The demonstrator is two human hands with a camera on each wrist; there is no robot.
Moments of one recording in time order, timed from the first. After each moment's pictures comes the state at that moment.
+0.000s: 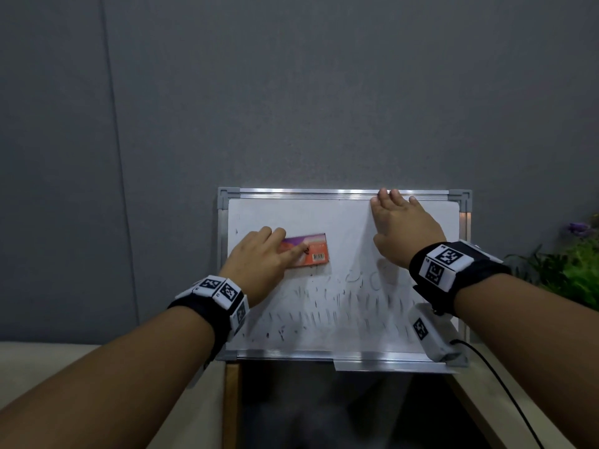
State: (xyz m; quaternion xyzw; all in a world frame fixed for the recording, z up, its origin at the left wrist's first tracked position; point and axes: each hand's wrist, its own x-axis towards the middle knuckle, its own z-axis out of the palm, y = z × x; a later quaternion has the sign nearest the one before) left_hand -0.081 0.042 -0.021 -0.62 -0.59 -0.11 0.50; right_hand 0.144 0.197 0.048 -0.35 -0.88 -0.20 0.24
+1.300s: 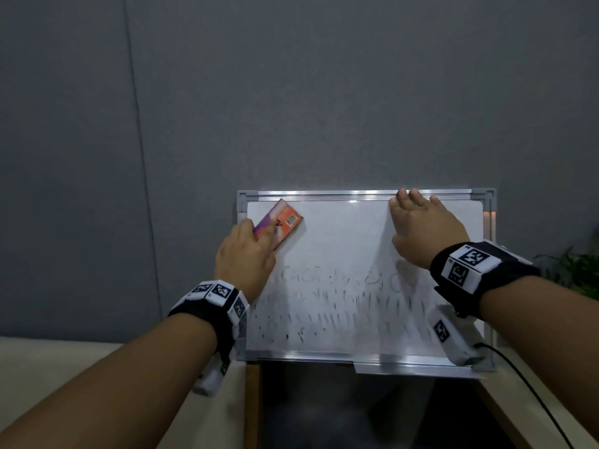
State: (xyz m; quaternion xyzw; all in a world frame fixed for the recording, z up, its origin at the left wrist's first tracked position) left_hand -0.104 0.017 -0.019 -0.48 -0.72 -0.23 0.44; right_hand 0.141 0.197 0.049 -0.36 -0.88 -0.22 0.24
